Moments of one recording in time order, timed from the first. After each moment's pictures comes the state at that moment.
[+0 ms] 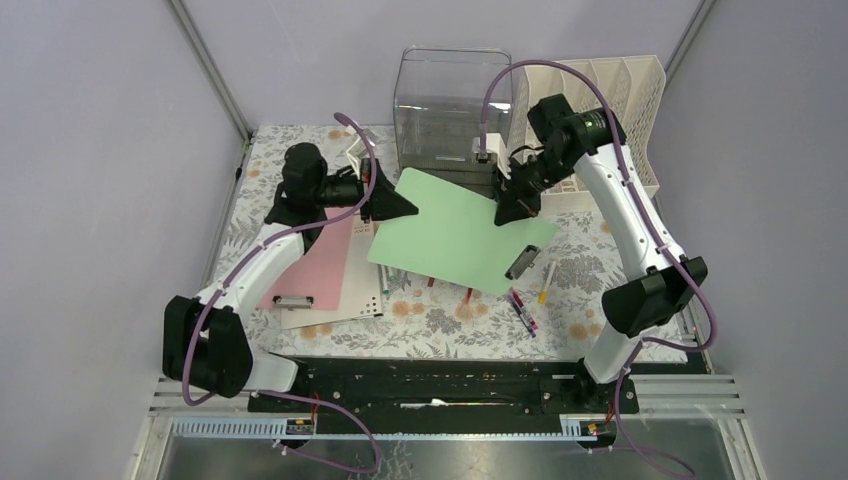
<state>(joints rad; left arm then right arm) -0.30 1.37 1.07 0.21 1.23 -0.35 0.36 1.73 1.98 -1.56 -0.72 -0.90</state>
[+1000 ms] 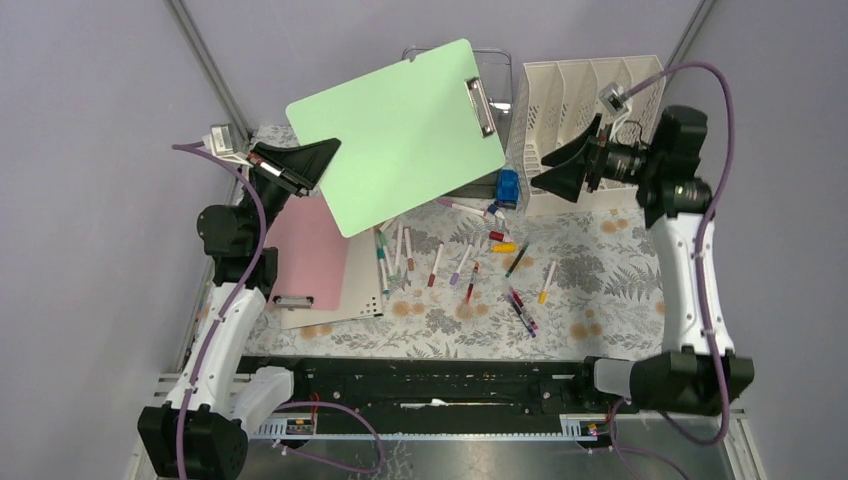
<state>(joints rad) -0.07 0.94 0.85 0.71 0.59 -1.21 -0.11 1.35 1.53 -0.66 -1.27 -0.02</state>
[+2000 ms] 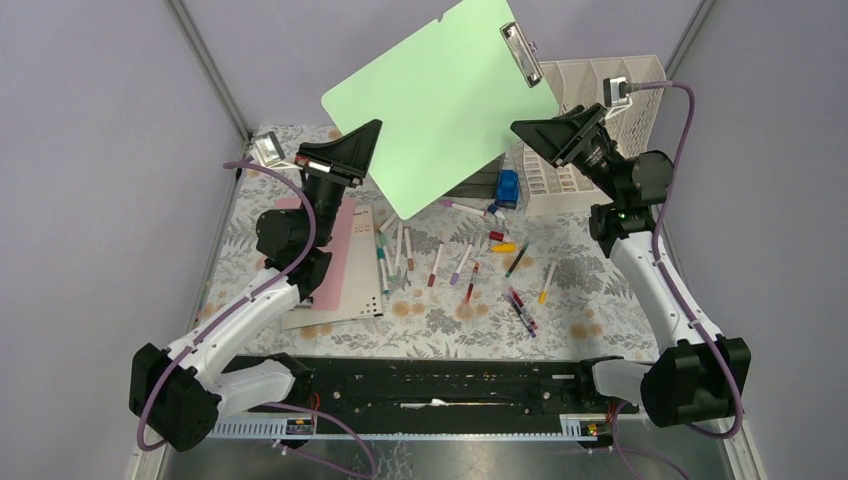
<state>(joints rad) -0.55 1.08 0.86 0.96 -0.05 -1.04 0.14 1.23 1.05 0.79 -0.76 1.28</state>
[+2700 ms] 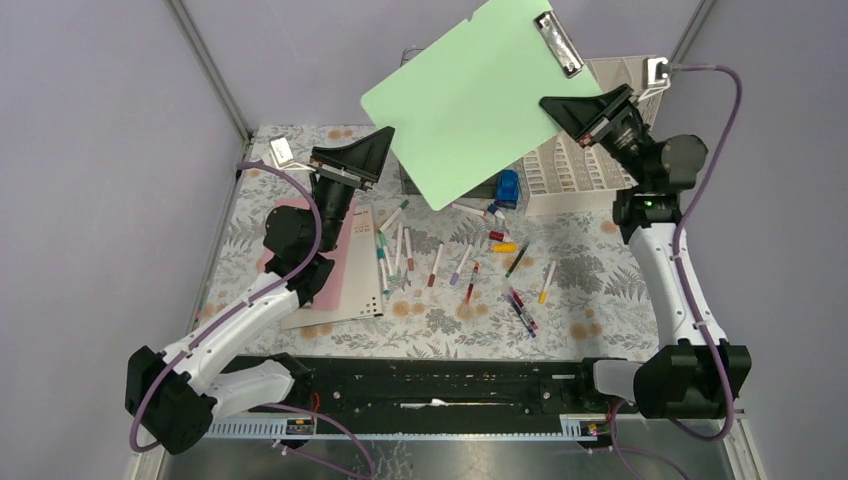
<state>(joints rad) -0.62 1.08 0.86 0.84 -0.14 -0.98 0.02 1.25 1.18 0.68 -0.76 1.28</state>
